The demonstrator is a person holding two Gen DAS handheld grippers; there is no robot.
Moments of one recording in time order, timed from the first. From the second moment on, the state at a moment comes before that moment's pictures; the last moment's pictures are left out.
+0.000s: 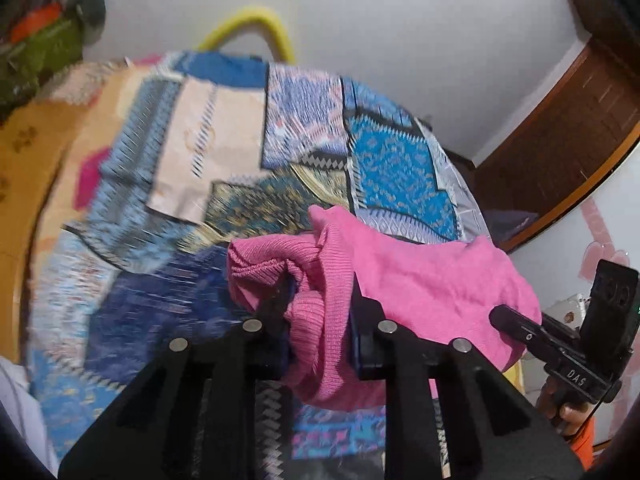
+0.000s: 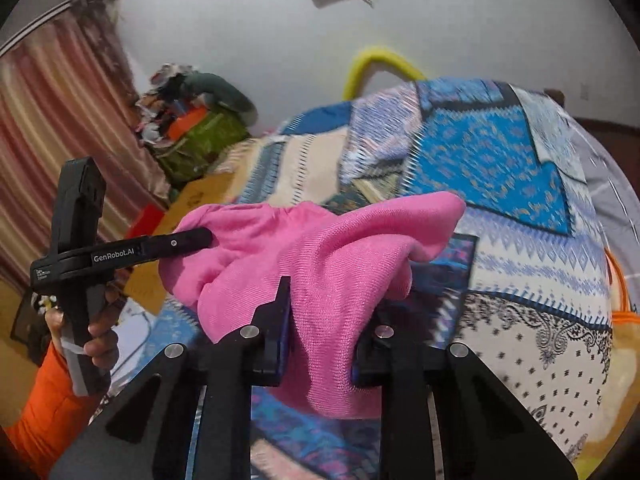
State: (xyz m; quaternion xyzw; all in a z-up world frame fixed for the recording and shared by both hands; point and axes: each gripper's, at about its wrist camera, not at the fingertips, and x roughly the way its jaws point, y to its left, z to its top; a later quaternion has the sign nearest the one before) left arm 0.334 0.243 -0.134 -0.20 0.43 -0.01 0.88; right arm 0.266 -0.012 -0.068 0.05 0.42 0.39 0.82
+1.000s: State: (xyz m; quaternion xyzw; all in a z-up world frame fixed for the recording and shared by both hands) left arm 0.170 0.280 -0.239 -0.17 0.49 0.09 0.85; right arm 0.181 0.002 -0.128 -0.02 0.50 0.37 0.78
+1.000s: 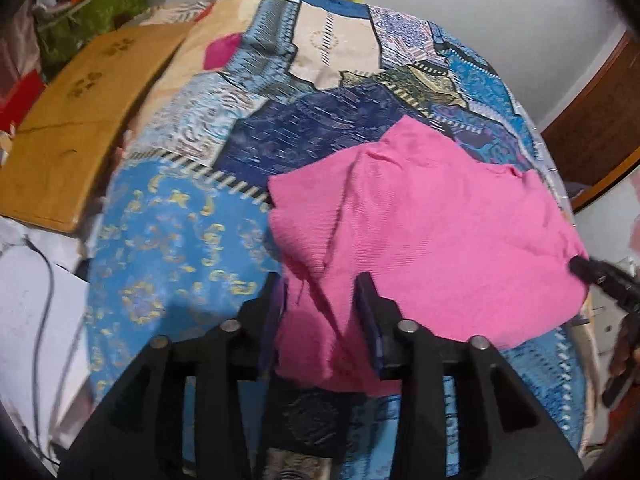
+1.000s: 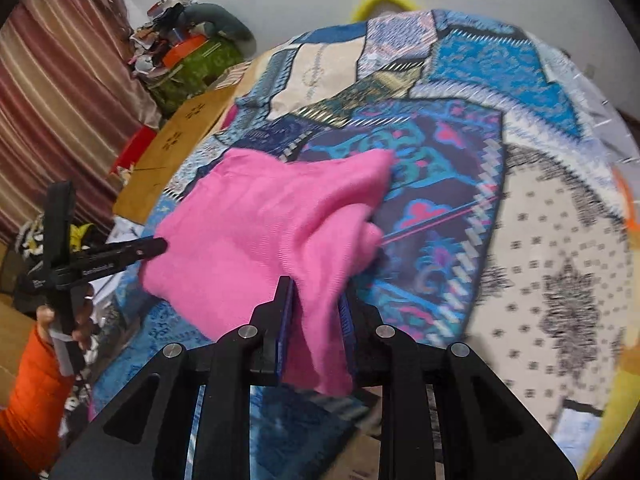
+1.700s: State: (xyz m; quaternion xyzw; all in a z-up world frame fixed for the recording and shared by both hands) left arm 0.168 0.303 -0.277 -0.09 0.54 0.17 0.82; right arm 0.218 0.023 -0.156 -0.08 0.49 0.34 0.80
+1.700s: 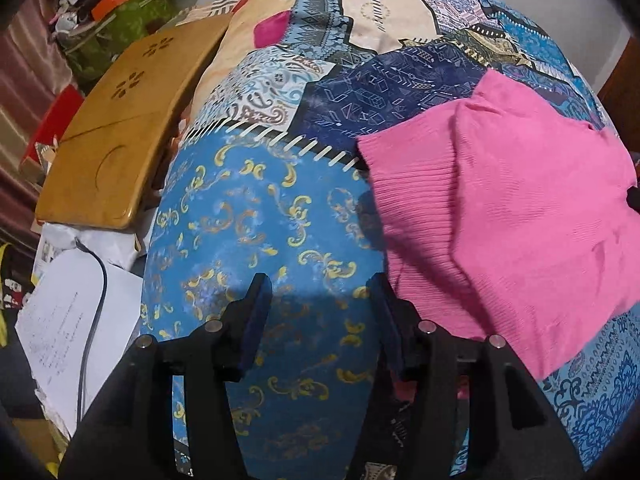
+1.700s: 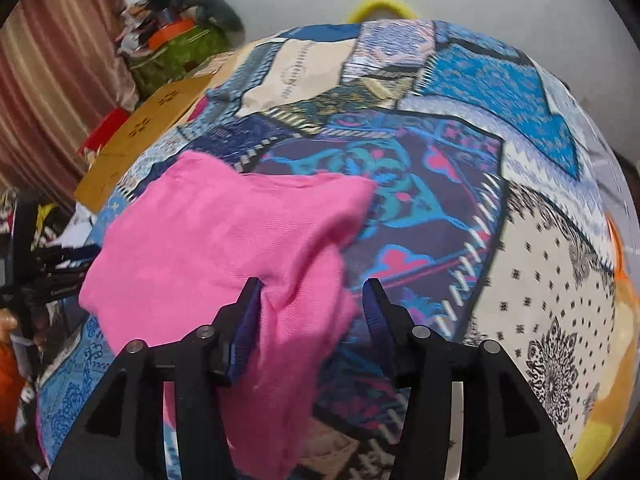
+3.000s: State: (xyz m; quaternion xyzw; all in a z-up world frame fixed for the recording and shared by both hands) left arm 0.001 0.121 0.036 -0.02 0.10 0.10 0.99; right arm 0.008 -0.046 0.083 0.01 0.15 0.41 0.90
